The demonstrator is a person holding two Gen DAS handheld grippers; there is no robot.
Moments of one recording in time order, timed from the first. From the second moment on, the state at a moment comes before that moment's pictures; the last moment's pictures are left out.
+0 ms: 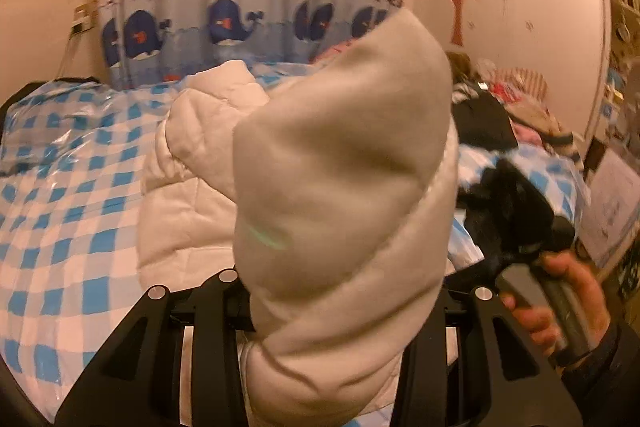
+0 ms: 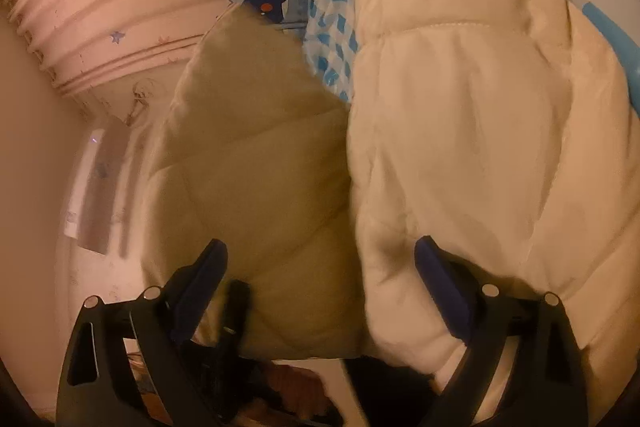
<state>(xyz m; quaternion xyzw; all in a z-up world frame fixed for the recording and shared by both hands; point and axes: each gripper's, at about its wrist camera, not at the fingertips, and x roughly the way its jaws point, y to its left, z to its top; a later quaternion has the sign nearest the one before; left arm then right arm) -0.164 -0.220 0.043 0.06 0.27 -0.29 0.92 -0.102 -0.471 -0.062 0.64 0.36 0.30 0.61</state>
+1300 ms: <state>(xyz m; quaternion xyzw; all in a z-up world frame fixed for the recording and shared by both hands) -0.138 -0.200 0.081 -0.09 0.34 -0.41 0.84 -0.070 -0.467 -0.028 0.21 0.46 0.14 0.85</state>
